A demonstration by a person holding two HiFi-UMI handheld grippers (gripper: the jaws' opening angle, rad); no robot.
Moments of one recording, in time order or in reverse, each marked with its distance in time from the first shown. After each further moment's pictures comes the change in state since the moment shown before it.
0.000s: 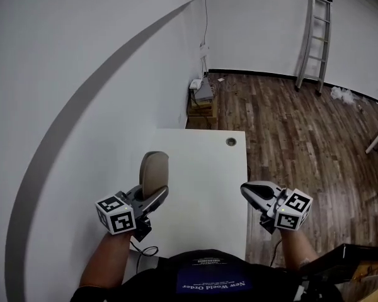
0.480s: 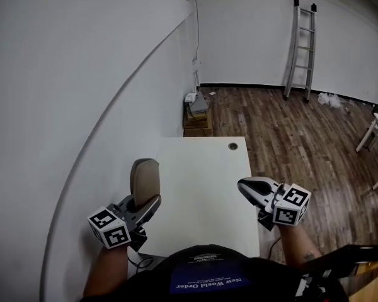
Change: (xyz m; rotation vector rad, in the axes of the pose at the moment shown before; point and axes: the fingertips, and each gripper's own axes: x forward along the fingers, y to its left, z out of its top) left arm -0.152 -0.001 0.012 0.097 -0.098 -0.027; right arm 0.067 0.114 0.023 -0.065 -0.032 -0.066
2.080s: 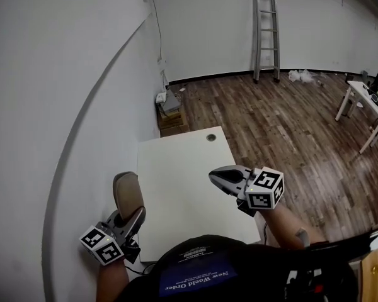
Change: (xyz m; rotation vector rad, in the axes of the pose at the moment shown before) left arm -0.004 -0.016 -0.010 -0.019 0.009 -0.035; right arm 0.011 0.001 -0.005 -0.005 0.039 -0.036
